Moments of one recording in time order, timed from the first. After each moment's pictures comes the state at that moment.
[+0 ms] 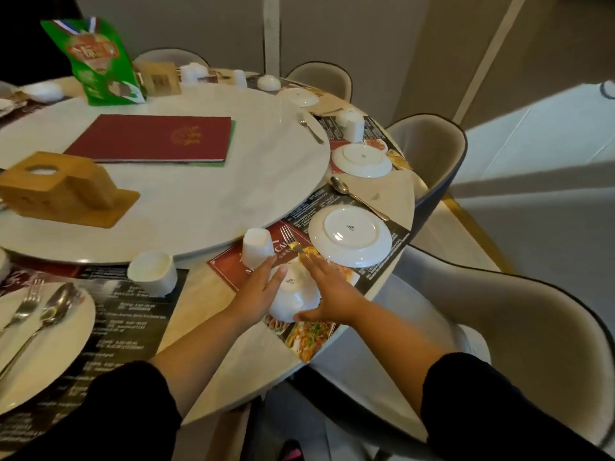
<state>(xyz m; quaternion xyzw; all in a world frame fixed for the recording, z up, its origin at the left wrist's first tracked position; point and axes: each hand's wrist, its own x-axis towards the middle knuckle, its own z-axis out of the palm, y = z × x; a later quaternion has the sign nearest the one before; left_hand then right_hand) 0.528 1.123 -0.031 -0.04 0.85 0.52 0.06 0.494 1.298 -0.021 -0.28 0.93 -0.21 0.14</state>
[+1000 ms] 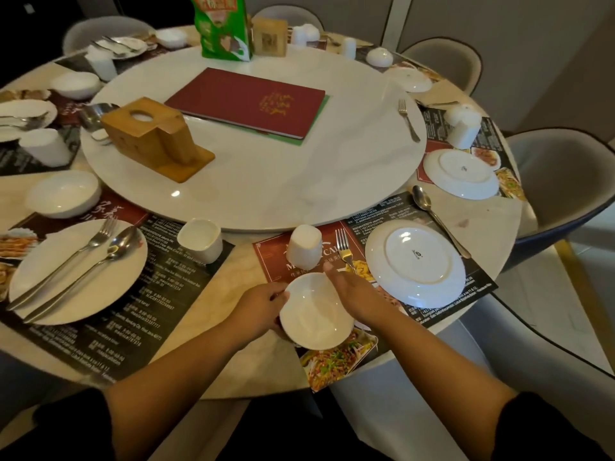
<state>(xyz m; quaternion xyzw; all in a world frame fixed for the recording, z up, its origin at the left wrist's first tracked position) 0.551 1.112 -0.022 -0.28 0.77 0.57 0.08 0.440 1.262 -0.010 -0.21 0.84 -0.35 0.35</state>
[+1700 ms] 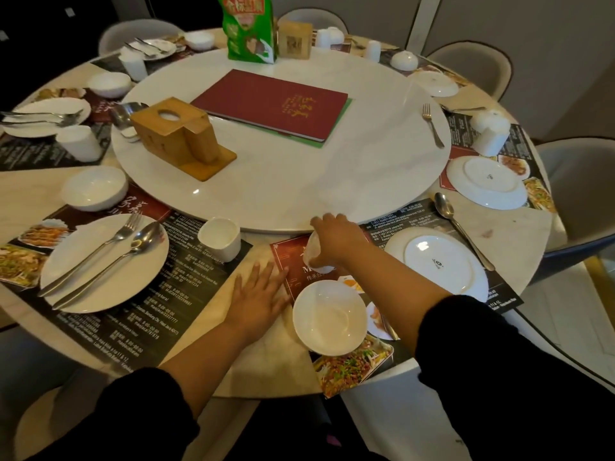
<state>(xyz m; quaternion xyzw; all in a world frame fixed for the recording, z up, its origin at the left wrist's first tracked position) 0.554 1.078 -0.069 -0.21 0.96 0.14 0.12 0.389 1.171 0.018 -0.44 0.89 0.03 0.12</state>
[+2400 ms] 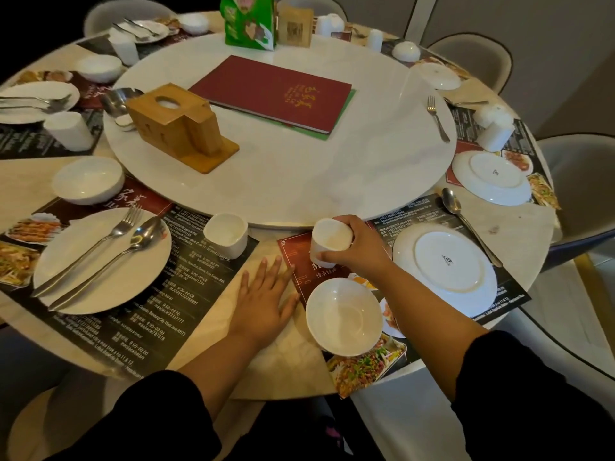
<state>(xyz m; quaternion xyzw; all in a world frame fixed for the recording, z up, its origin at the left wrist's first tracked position) 0.562 1.071 -0.093 -0.19 0.97 0.14 0.02 0.400 1.199 -0.008 -0.26 0.85 -0.42 0.19</state>
